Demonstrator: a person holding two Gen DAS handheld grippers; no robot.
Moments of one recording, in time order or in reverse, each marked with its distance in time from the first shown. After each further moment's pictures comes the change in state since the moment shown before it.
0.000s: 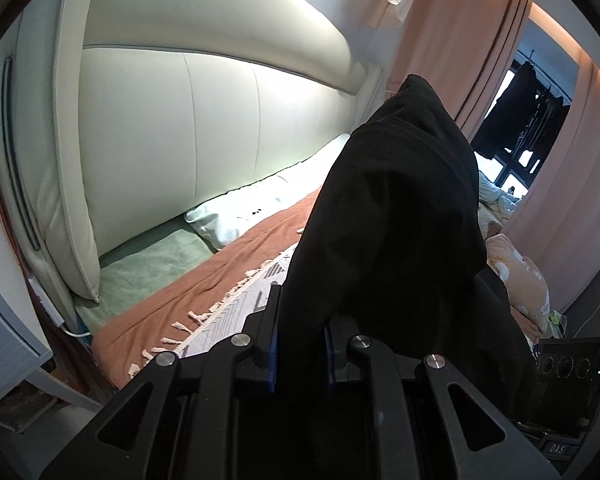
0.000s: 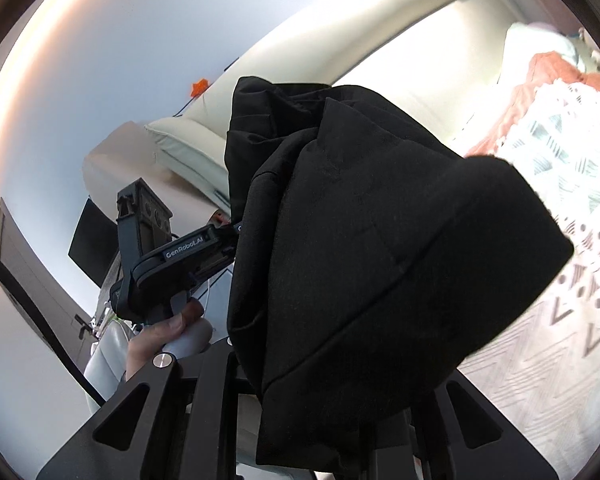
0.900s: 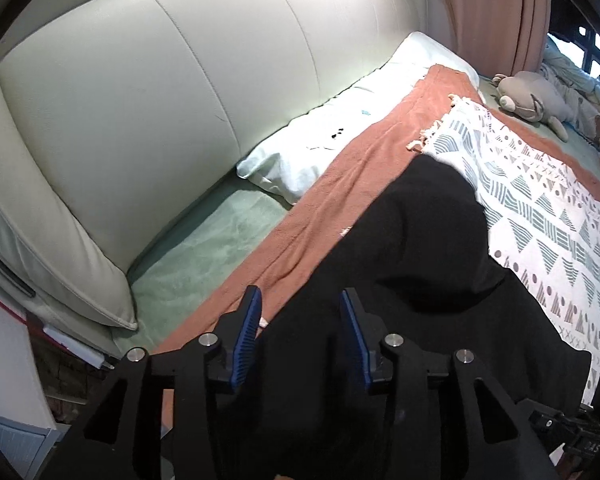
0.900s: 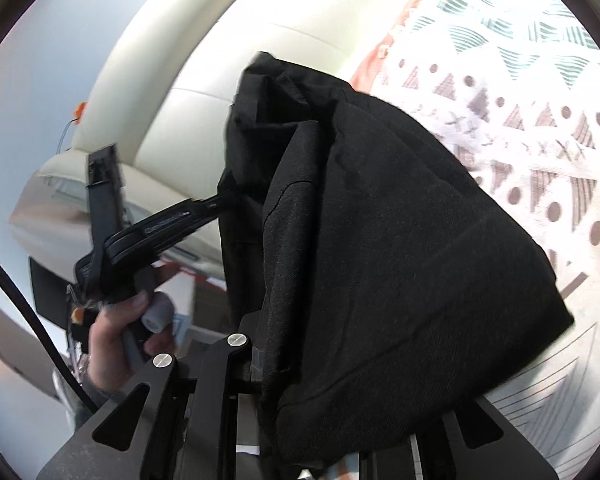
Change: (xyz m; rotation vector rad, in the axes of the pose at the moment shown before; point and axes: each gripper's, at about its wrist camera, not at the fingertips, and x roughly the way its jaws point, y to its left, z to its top) left arm 0.200 0.011 -0.009 0.220 0.242 0.437; right arm 0.008 -0.170 -0.009 0.300 0.094 -0.139
